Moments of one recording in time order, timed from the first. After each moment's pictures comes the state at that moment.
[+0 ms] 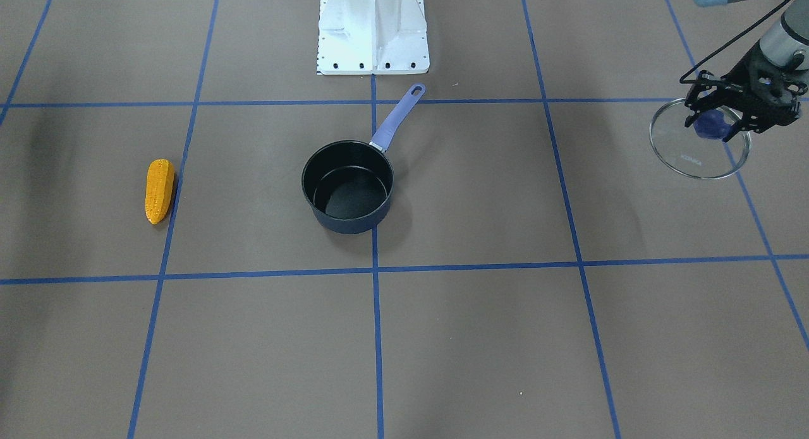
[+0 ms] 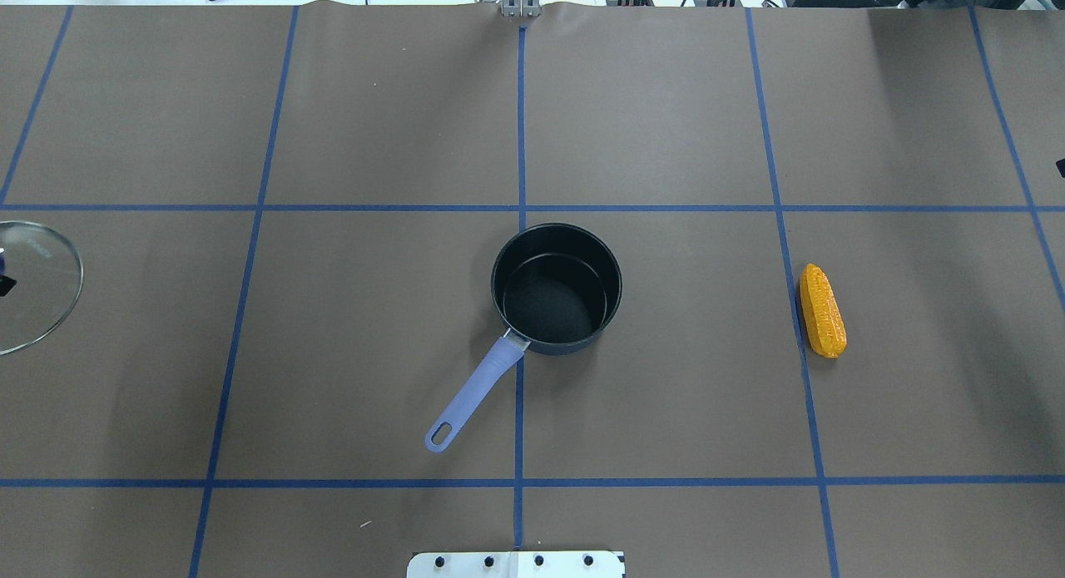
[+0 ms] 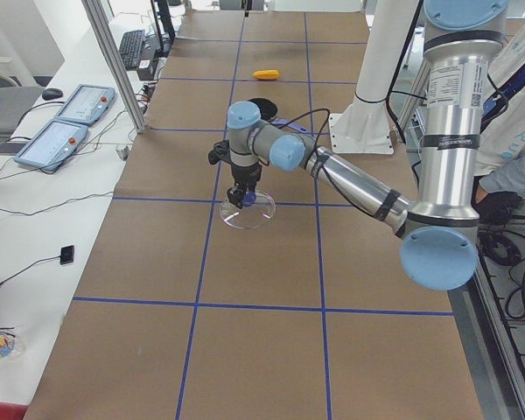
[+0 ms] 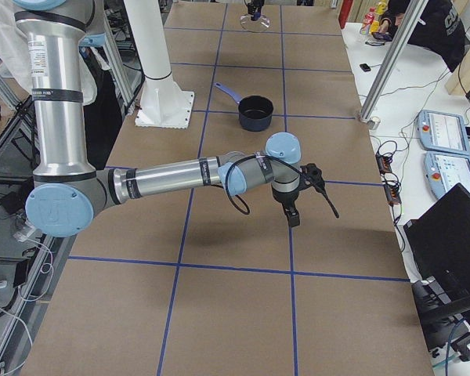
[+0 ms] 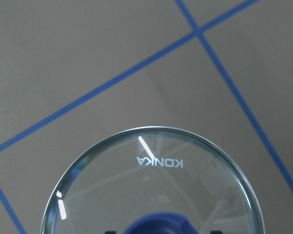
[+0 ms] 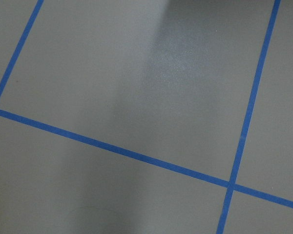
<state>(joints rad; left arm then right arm) -1.13 -1.37 -2.05 -1.77 -2.23 -0.12 1.40 -1.55 1.73 -1.35 2.28 0.10</state>
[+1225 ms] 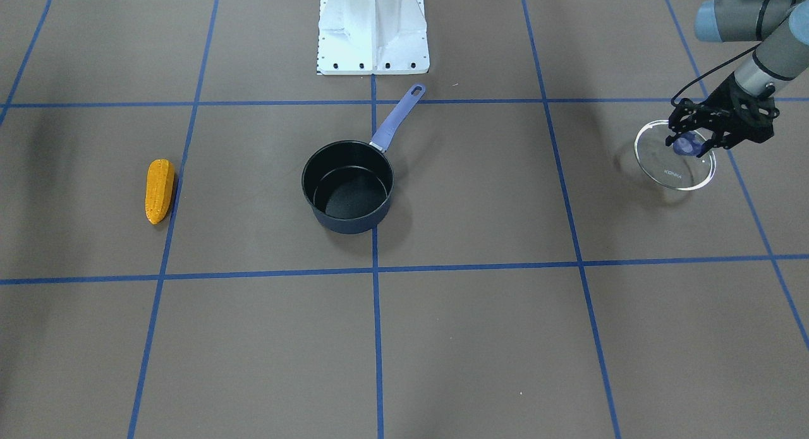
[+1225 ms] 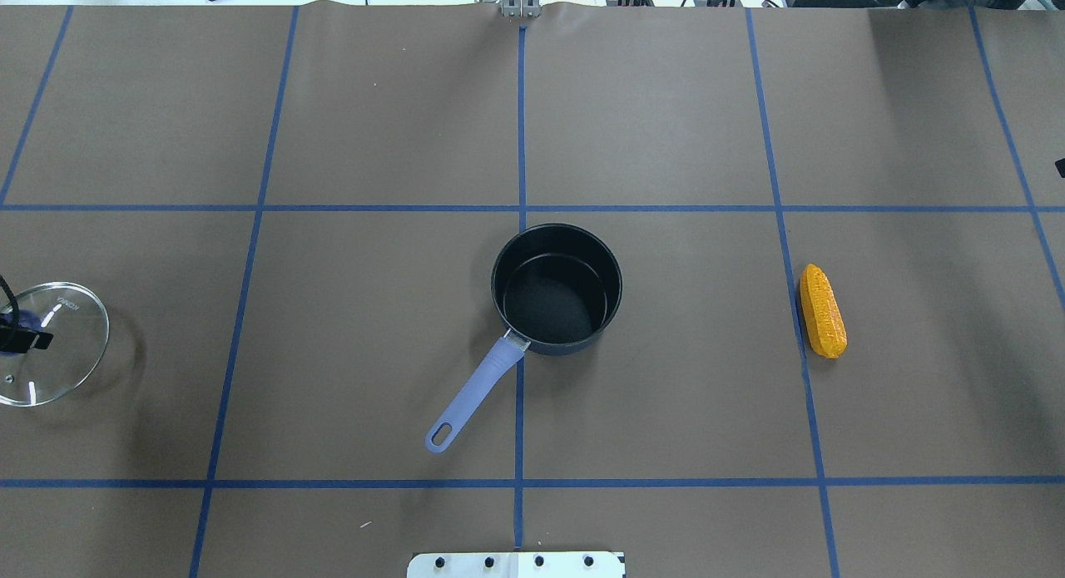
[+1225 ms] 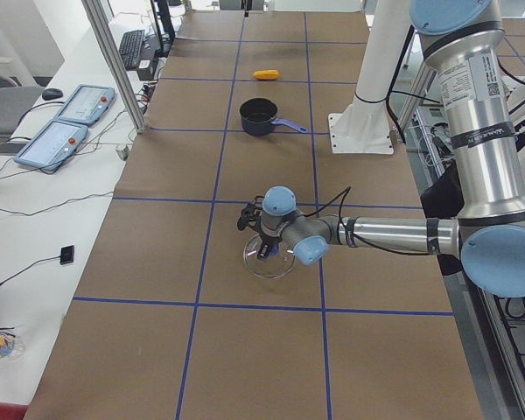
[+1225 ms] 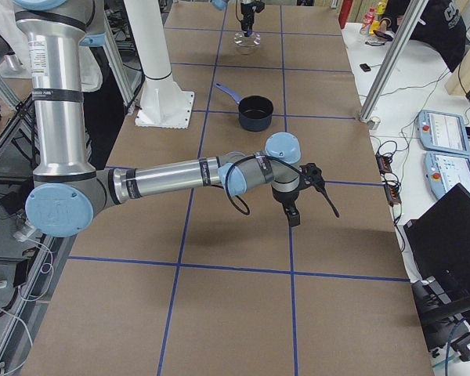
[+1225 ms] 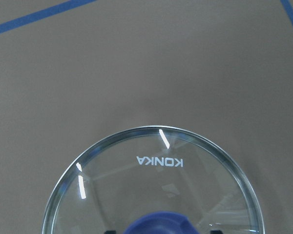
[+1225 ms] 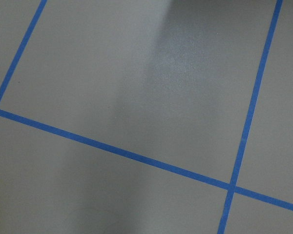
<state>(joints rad) -0.97 -1.33 -1.71 -2.40 -2.20 -0.49 1.40 -1.55 1.73 -1.34 2.28 0.10</state>
